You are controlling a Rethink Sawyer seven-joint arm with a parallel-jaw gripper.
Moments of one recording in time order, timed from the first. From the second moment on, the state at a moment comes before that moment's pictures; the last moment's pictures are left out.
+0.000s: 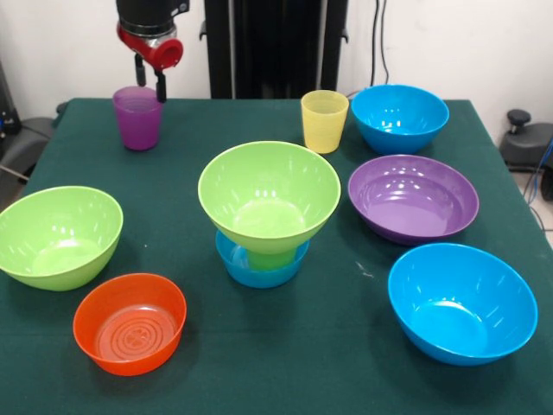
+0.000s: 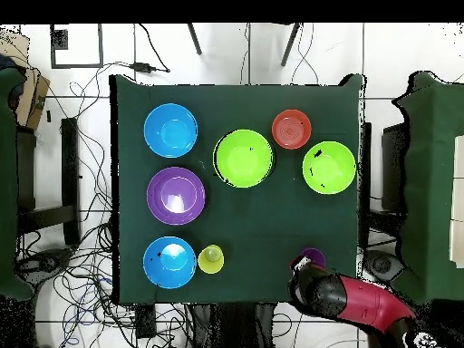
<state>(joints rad) -0.76 -0.66 -0.01 2.01 -0.53 0.24 2.33</state>
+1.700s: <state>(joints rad) -0.73 -0.71 -0.02 2.01 -0.53 0.24 2.33</state>
